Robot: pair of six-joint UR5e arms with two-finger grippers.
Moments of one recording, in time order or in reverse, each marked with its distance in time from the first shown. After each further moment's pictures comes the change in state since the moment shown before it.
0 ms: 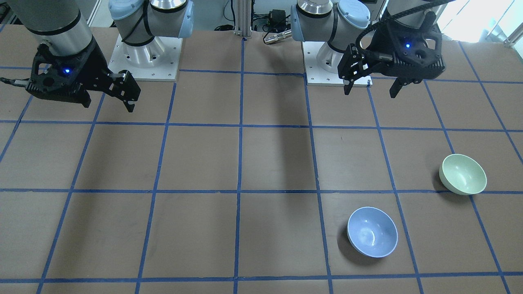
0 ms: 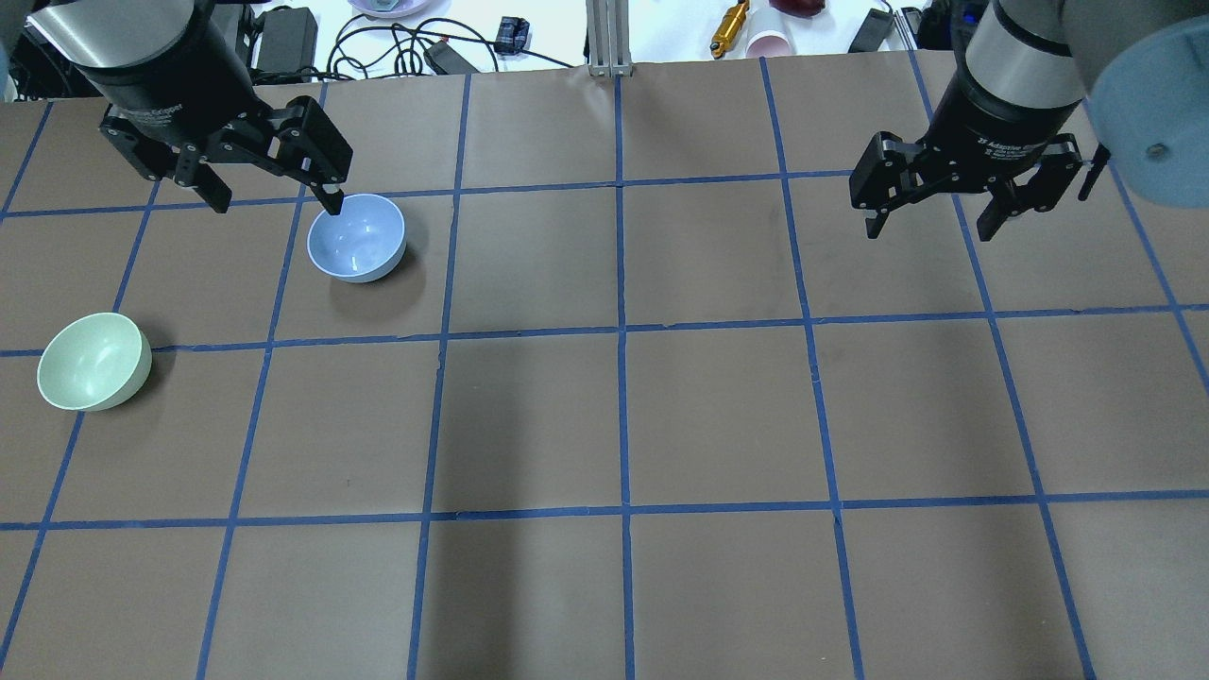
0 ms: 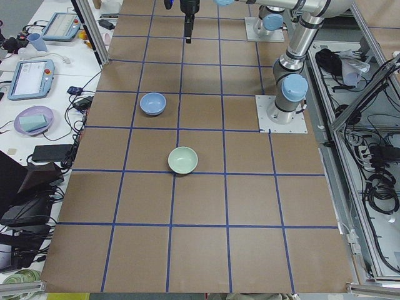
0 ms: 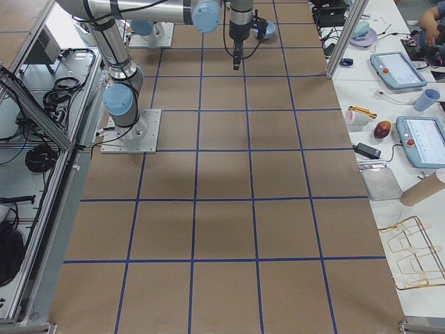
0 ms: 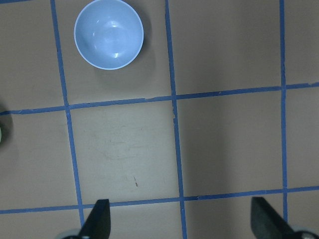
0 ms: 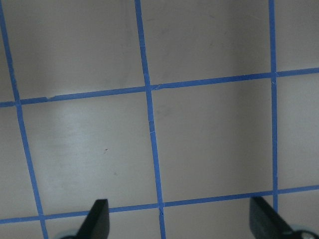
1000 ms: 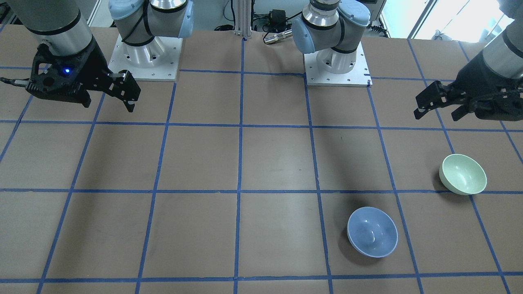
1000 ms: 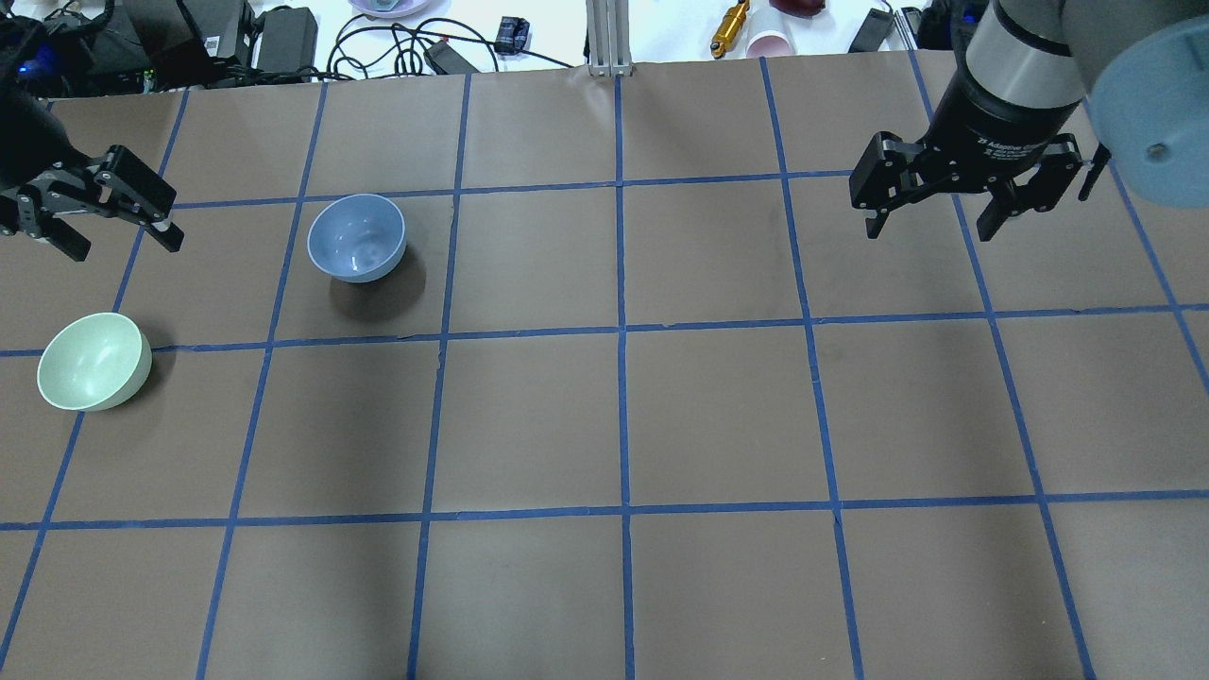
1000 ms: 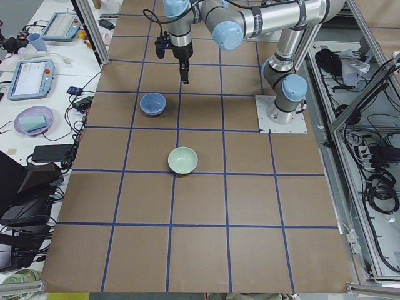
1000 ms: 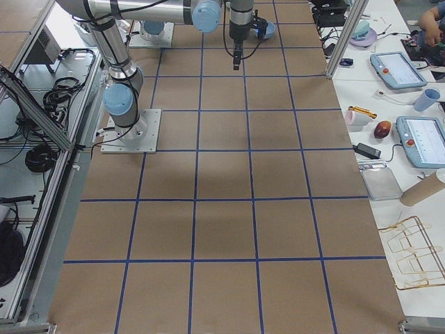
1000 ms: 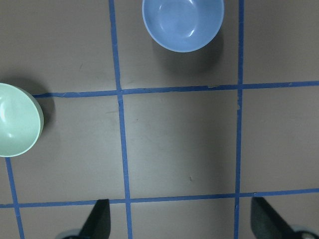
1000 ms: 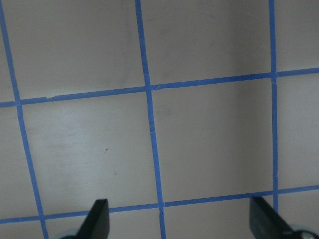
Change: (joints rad) left arm 0.389 -0.064 -0.079 0.022 -0.046 0.304; right arm 0.000 0.000 0.000 0.000 0.001 0.000
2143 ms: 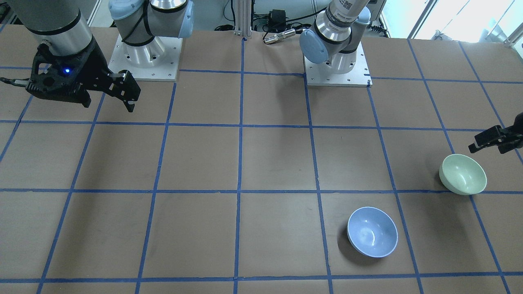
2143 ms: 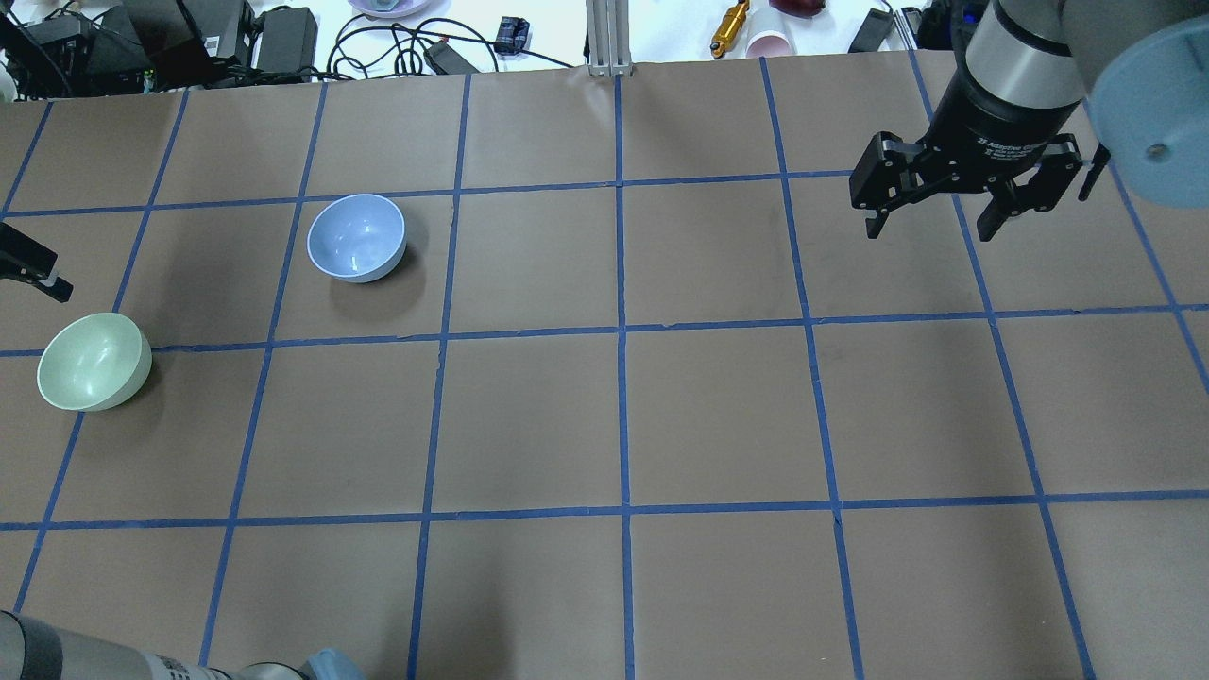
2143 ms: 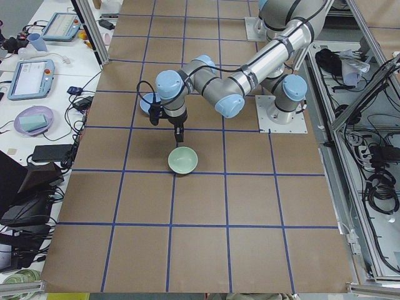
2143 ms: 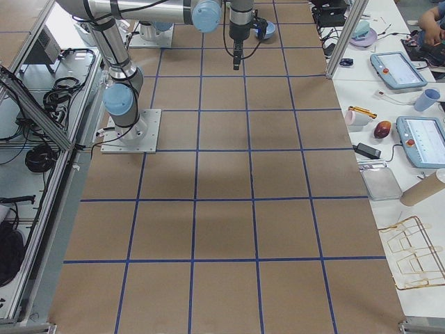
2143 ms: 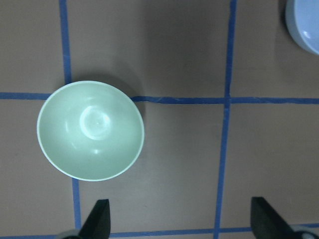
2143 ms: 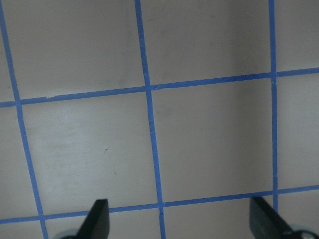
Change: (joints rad) left arm 0.297 -0.238 -0.009 0.240 0.002 0.285; right arm 0.000 0.000 0.000 0.000 -0.001 0.000
